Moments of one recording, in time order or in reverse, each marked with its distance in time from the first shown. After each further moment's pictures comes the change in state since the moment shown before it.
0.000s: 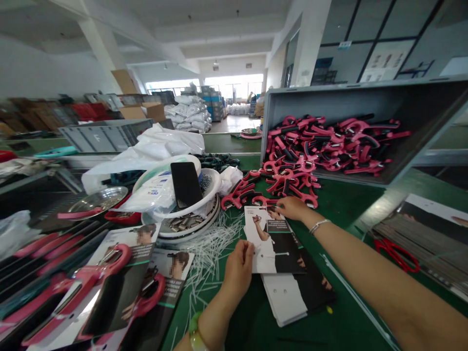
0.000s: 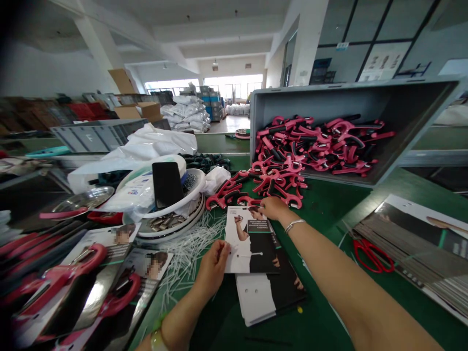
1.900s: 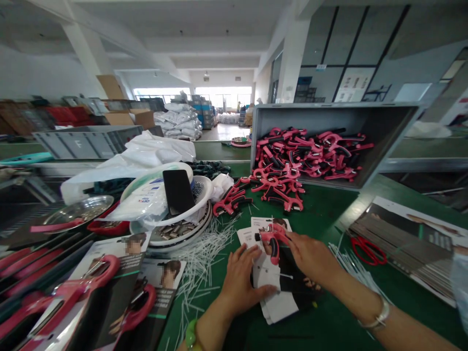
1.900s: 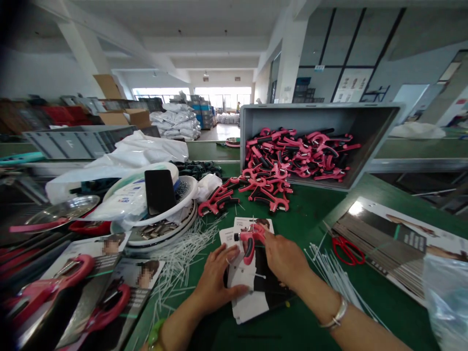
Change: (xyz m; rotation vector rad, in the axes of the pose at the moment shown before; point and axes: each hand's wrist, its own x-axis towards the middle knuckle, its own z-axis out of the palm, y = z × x) left_hand -0.015 0.006 -0.002 0.433 -0.323 0.347; right_hand -0.154 -0.045 -0.008 -0.124 0.146 0.101
